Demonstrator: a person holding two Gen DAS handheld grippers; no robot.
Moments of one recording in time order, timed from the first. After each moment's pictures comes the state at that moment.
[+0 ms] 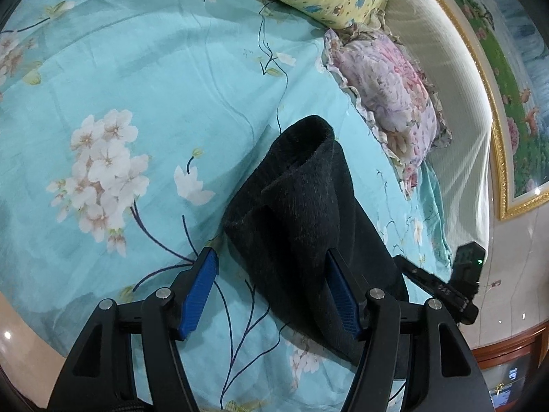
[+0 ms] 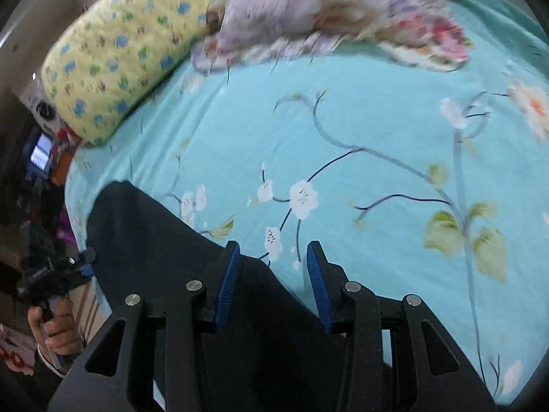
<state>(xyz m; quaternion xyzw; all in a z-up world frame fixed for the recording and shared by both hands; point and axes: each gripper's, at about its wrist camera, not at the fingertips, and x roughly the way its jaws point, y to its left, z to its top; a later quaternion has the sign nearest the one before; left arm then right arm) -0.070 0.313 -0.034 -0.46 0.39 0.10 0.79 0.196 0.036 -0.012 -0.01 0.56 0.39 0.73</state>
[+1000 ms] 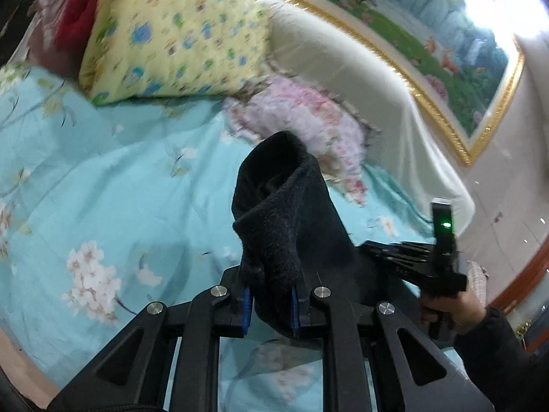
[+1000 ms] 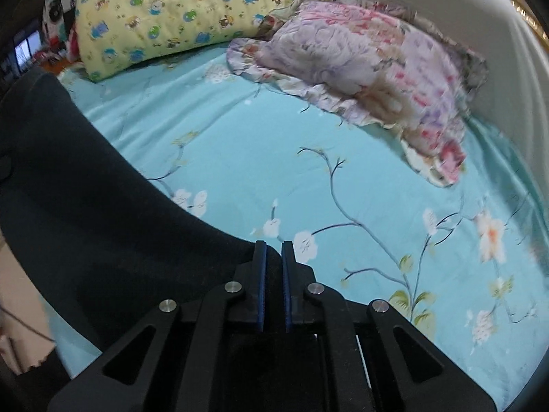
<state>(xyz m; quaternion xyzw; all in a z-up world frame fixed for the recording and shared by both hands) -0.085 0.276 0.026 -0.29 0.27 0.05 0.92 0.158 0.089 0.023 -0.23 0.42 0.36 0.80</state>
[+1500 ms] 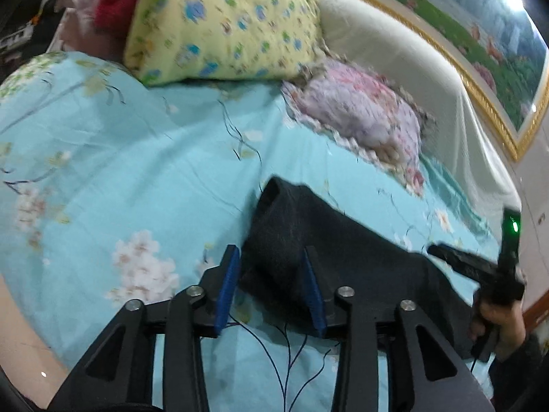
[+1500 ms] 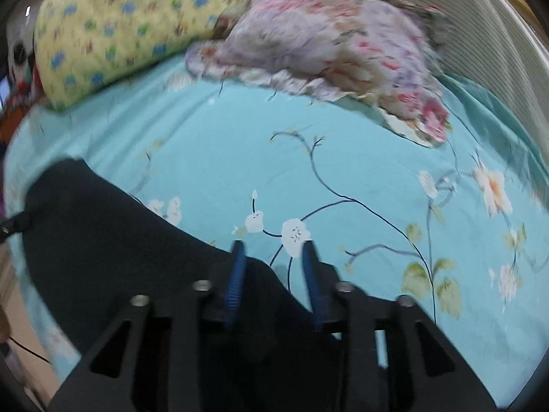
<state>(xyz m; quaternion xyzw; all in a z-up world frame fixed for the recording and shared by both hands) -0.086 0.299 0.007 -0.27 0.30 0.14 0.90 0.163 0.070 0.010 -0.14 0.44 0.30 0.83</state>
